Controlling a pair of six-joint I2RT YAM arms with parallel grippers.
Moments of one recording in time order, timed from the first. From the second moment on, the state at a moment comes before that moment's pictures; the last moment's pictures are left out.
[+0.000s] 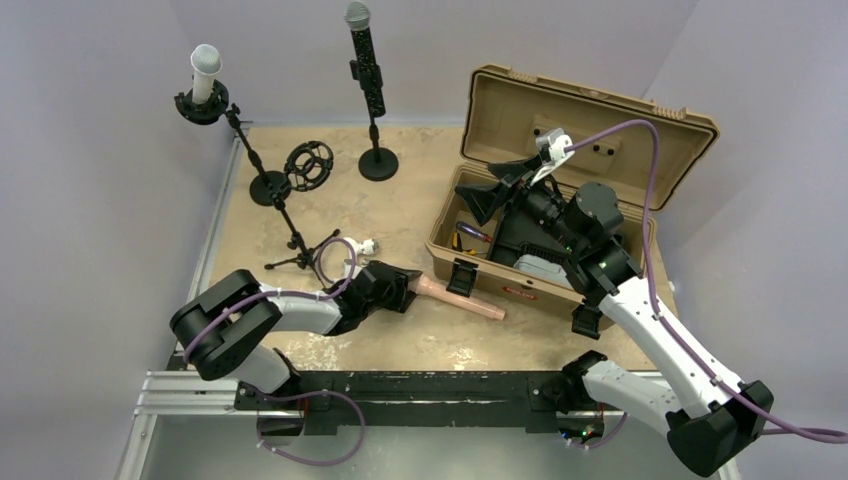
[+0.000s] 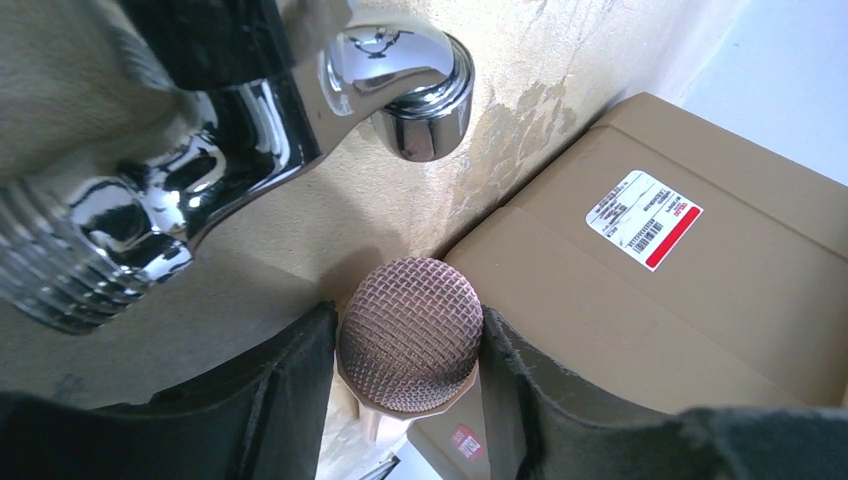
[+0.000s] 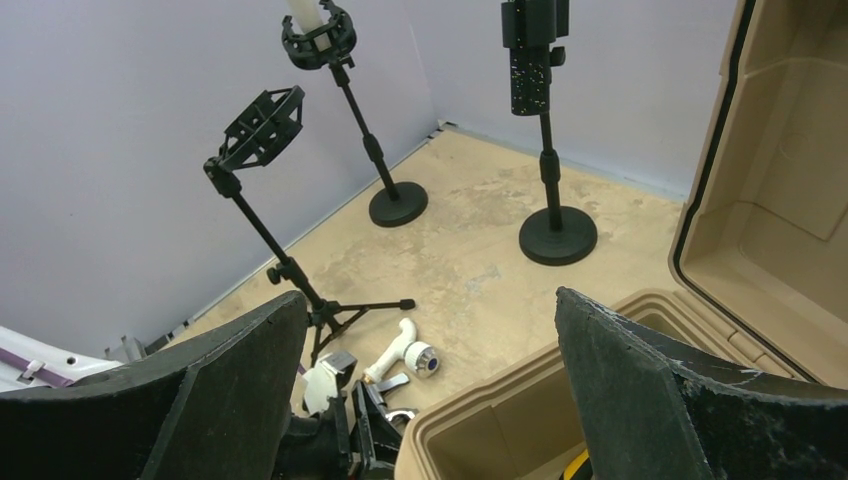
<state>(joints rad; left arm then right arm) -0.84 1.50 0.42 0.36 -0.23 -1.98 0.50 0.97 0.94 0.15 -0.27 0.31</state>
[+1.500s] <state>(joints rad) -0.84 0.97 0.42 0.02 -0.29 -1.62 0.50 0.97 0.93 0.15 -0.27 0.31</state>
